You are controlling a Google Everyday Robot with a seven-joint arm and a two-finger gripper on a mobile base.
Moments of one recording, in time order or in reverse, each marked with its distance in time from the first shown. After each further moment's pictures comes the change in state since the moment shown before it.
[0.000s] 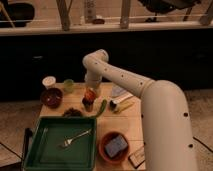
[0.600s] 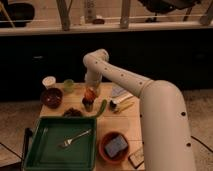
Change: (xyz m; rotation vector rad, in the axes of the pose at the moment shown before) arm 0.002 -0.001 0.001 0.000 -0.019 0.001
